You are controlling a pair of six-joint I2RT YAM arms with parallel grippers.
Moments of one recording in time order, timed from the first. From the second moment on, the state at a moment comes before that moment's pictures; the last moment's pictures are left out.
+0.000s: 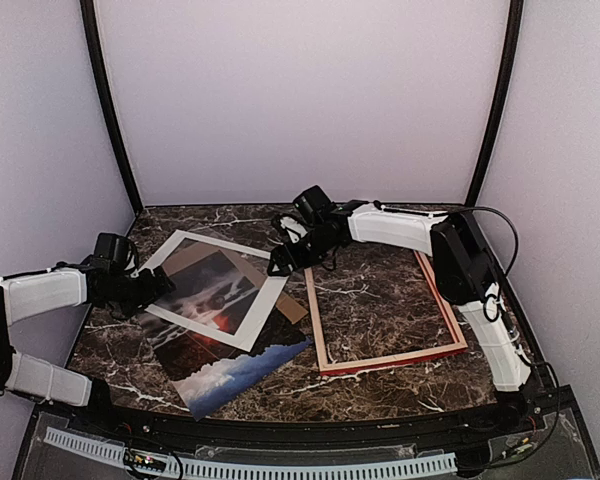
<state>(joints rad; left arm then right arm) -0.09 1.23 0.59 -0.29 0.14 -0.59 0.76 2.40 2.04 -0.57 -0.34 0.14</state>
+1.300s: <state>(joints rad) -0.09 1.20 0.55 -0.29 0.07 -0.61 0.71 2.49 2.15 -0.73 -0.29 0.15</state>
